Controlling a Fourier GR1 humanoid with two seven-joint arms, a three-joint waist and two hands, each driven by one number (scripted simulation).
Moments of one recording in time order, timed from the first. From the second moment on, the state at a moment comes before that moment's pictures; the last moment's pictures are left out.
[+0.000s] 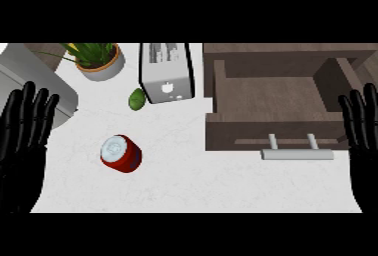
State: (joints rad) left arm 0.02 0.11 -0.01 -2.10 0.00 0.00 -0.01; right arm 0.04 -0.09 -0.01 -2.10 0.01 -0.02 -0.03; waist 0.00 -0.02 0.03
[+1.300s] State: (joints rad) left arm 0.20 0.02 0.04 -2.22 -0.03 0.13 0.37; right arm 0.08 -0.09 -0.12 -2.06 -0.05 -0.03 0.19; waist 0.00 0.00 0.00
